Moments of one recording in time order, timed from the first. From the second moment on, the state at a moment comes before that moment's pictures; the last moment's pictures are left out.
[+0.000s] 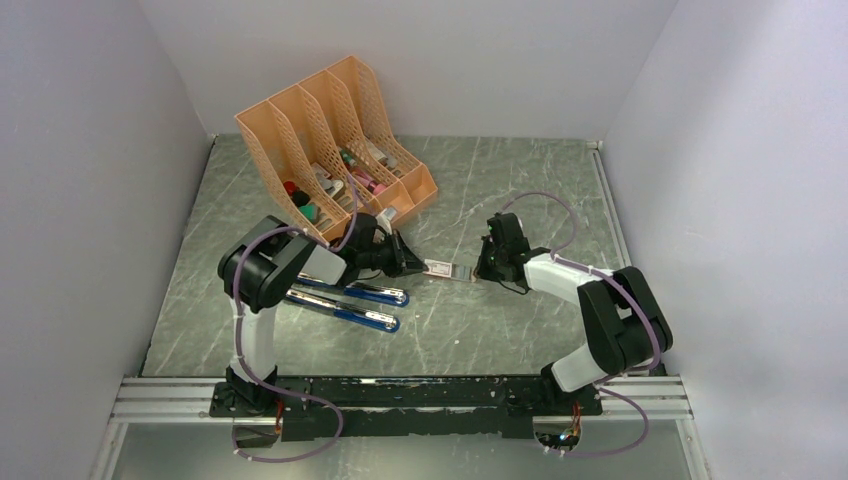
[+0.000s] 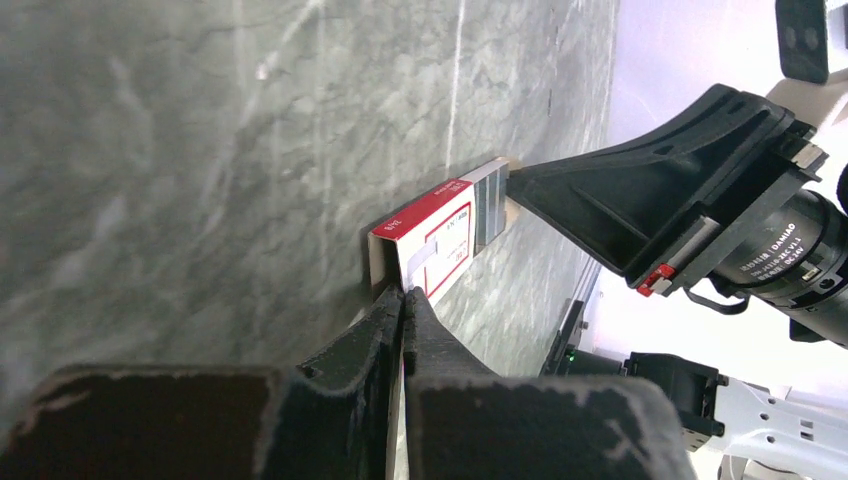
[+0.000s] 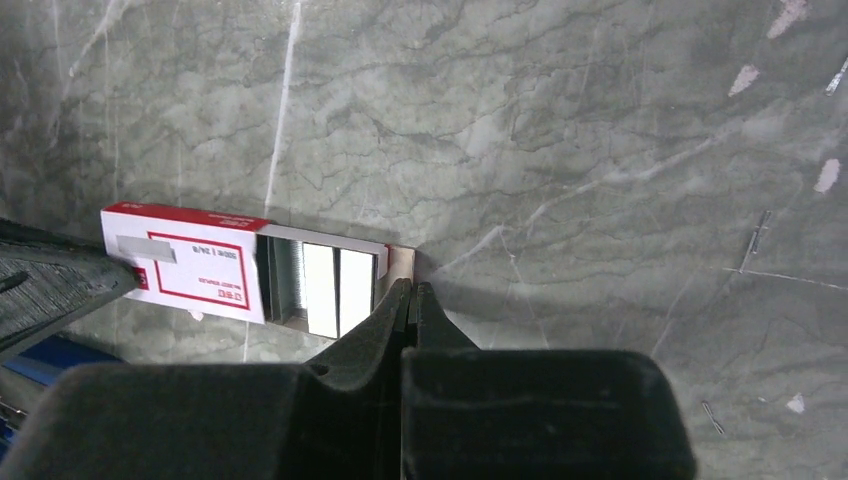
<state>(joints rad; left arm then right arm) -0.59 2.01 0.81 0.69 0.55 -0.97 0.39 1.51 0.67 -0.09 0.00 0.54</state>
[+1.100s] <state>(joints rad) -0.53 2.03 0.98 0.62 0.56 -0.92 0.38 1.44 0.64 -0.18 -0.01 0.47</state>
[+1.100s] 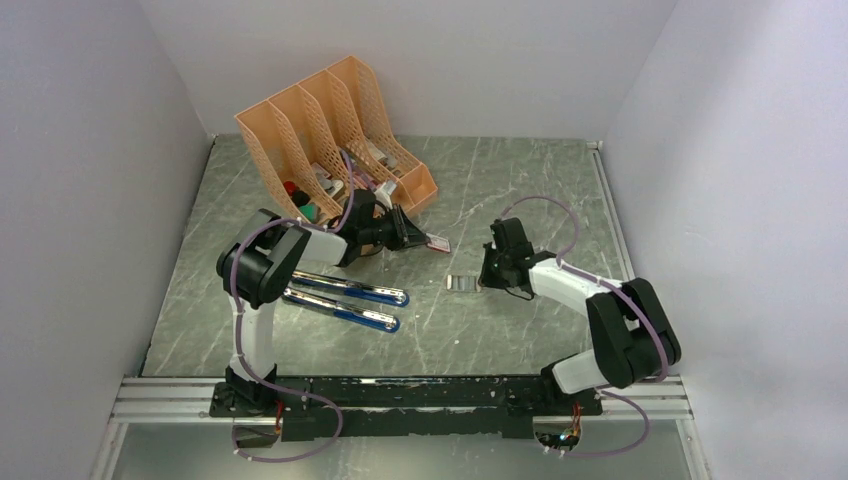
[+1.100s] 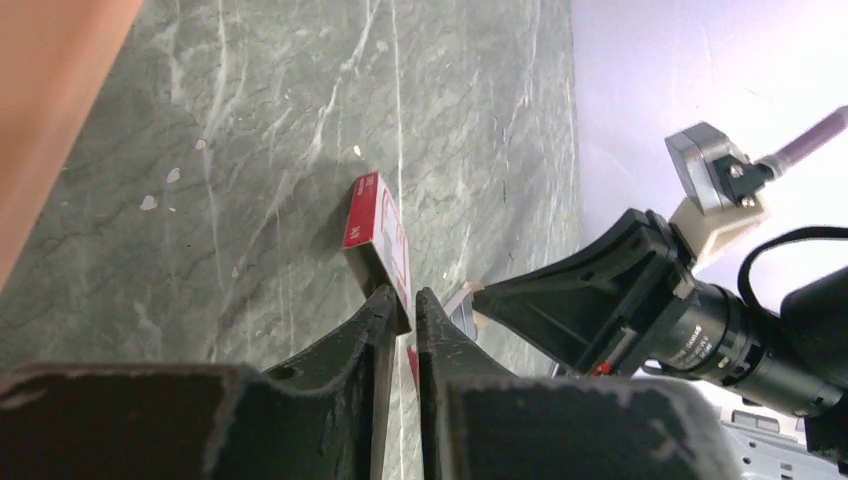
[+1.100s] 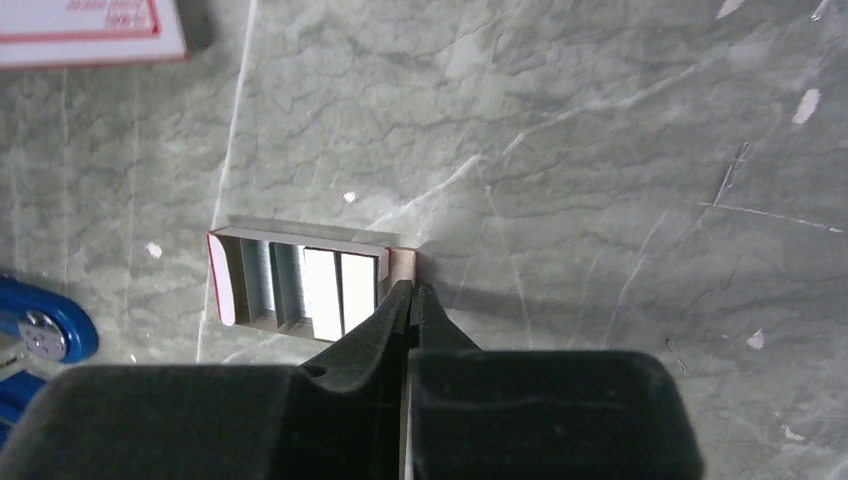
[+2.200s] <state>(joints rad) -0.51 1.37 0.87 -0.02 0.13 -0.66 0.40 0.92 0.63 -0.31 0.34 0.51</state>
